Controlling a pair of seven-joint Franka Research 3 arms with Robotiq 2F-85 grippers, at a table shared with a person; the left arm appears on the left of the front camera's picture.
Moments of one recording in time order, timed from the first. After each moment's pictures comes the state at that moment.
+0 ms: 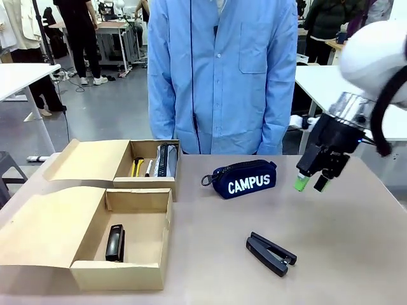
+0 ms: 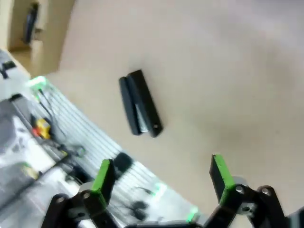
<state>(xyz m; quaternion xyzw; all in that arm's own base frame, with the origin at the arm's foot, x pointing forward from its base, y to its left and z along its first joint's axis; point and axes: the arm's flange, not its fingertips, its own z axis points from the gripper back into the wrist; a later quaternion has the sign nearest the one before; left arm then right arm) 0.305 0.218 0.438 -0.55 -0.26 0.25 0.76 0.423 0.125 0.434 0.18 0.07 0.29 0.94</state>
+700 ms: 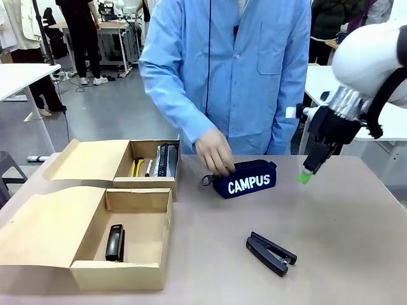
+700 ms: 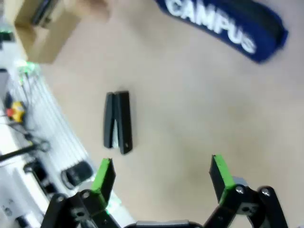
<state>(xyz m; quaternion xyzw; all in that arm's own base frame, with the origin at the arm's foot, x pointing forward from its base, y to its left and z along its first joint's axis) 0.305 0.218 0.438 -0.55 -0.26 0.25 0.75 0.445 0.094 0.447 0.23 -0.06 0.41 0.88</state>
